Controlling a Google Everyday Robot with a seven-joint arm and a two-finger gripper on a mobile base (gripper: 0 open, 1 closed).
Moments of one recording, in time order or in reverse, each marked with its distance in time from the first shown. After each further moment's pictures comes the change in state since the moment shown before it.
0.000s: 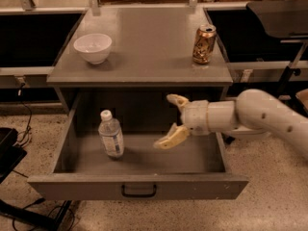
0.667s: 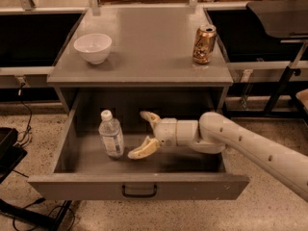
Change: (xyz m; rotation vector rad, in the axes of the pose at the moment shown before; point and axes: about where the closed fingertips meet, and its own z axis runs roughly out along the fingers) arm 0.046 0.016 0.112 -0.126 -0.200 0.112
